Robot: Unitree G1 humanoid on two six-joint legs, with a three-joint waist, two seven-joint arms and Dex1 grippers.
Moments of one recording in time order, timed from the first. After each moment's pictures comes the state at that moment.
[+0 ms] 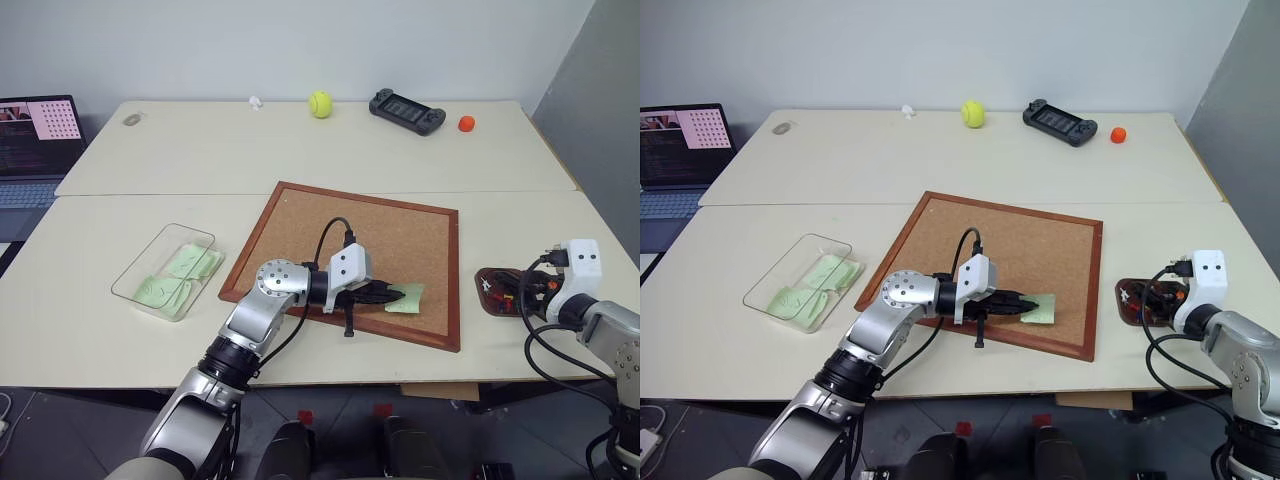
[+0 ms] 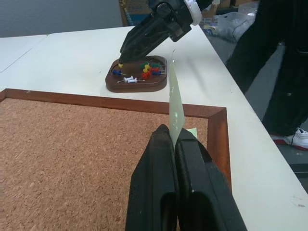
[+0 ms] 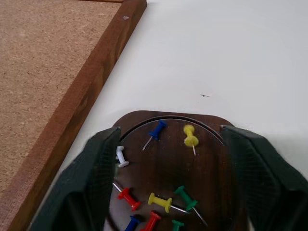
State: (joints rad) left arm -0.56 0.29 -0.35 0.17 -0.19 0.10 -1.13; right arm -0.15 -0.57 -0.42 -0.27 0.47 1.00 0.39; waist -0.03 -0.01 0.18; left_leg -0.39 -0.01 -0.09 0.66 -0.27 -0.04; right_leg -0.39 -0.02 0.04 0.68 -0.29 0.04
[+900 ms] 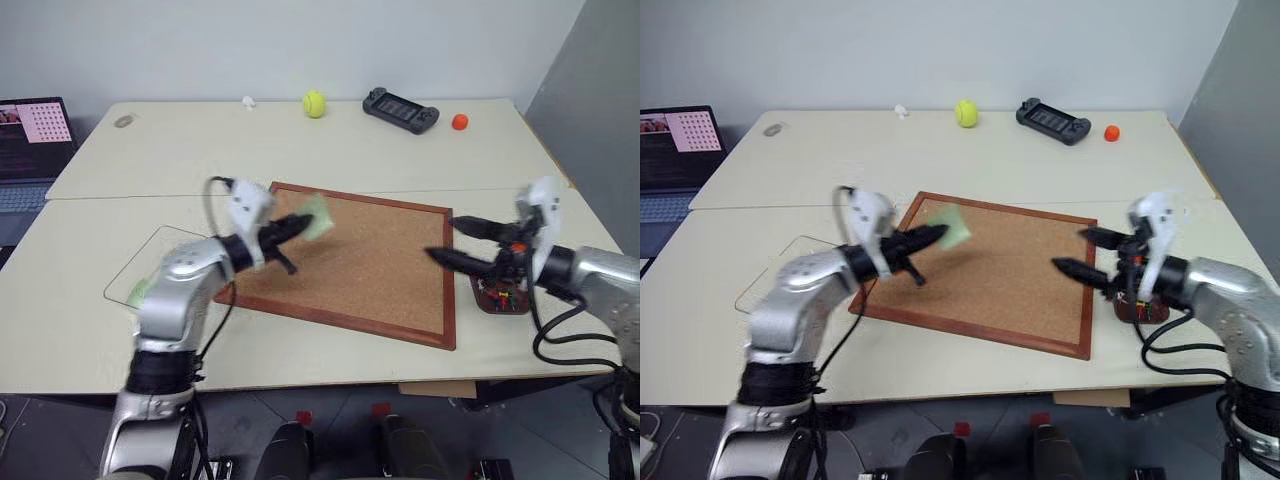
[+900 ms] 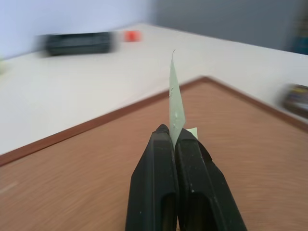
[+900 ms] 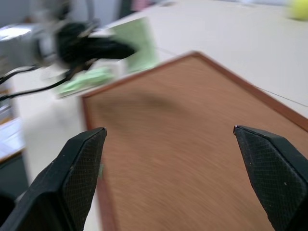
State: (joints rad) left arm -0.42 0.43 0.22 -0.24 -0.31 0.65 -0.57; right arm -0.43 -0.67 -0.11 -0.45 0.73 0.88 0.81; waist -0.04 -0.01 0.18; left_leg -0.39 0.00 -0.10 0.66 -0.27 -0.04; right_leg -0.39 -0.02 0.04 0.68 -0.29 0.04
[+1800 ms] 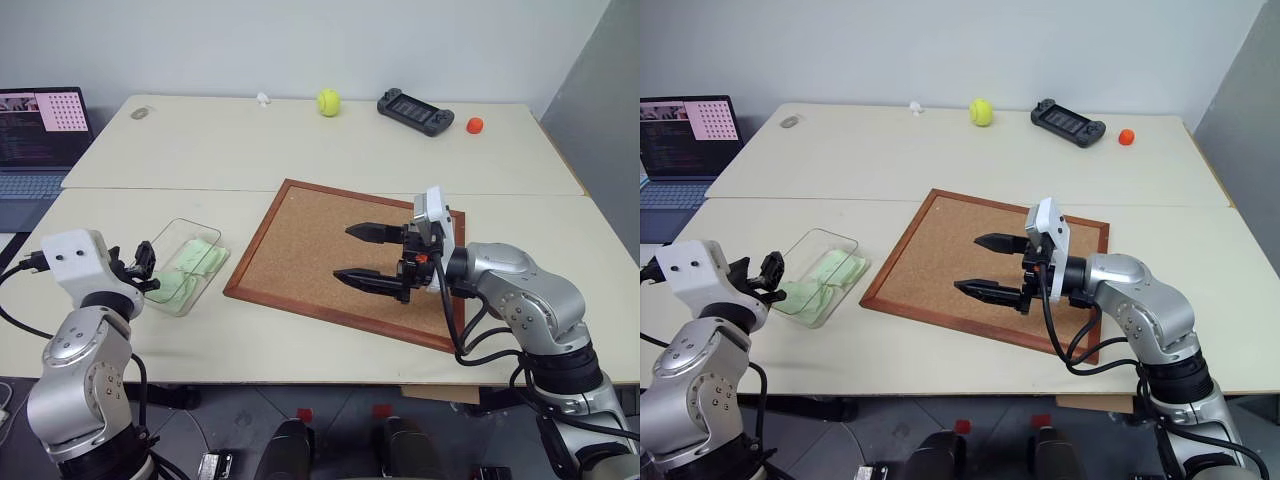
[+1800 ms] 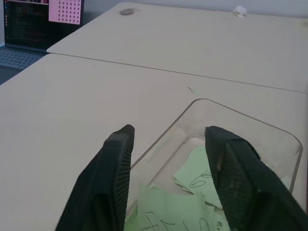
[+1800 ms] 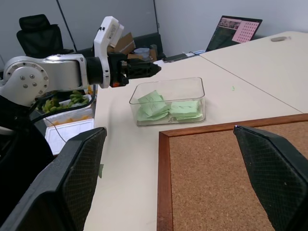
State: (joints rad) left arm -0.15 0.35 0.60 -0.48 -0.30 0.83 -0.12; right arm -0.53 -0.45 0.13 -0.31 0.64 0.69 0.86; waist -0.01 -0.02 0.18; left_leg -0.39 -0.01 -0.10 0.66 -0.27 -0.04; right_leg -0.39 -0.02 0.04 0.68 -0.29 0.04
